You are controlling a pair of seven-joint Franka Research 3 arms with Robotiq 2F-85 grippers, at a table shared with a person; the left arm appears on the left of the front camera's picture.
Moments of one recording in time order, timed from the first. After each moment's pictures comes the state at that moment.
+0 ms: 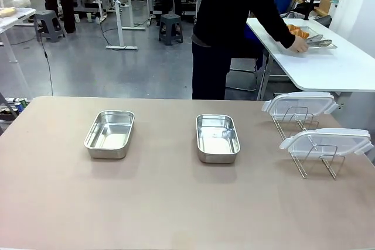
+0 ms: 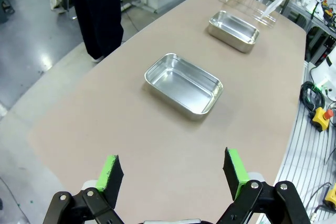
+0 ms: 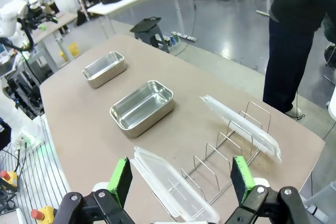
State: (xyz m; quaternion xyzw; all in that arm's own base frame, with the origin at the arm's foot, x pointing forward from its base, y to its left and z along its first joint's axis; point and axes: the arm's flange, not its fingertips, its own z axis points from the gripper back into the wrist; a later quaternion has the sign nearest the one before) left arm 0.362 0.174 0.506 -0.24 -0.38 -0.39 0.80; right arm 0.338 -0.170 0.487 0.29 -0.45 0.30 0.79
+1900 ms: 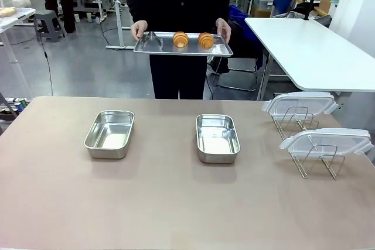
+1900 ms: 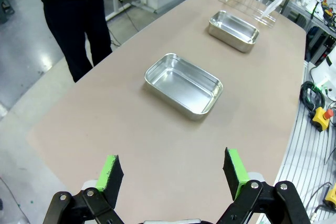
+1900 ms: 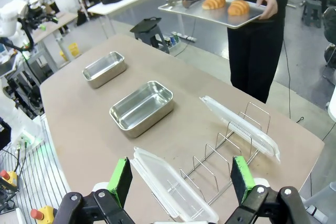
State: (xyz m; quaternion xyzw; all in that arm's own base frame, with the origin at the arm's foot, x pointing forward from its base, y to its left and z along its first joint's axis) left arm 0.362 0.174 0.506 -0.24 -0.38 -0.39 0.80; right arm 0.339 -0.171 0.489 0.28 -0.45 0.30 0.79
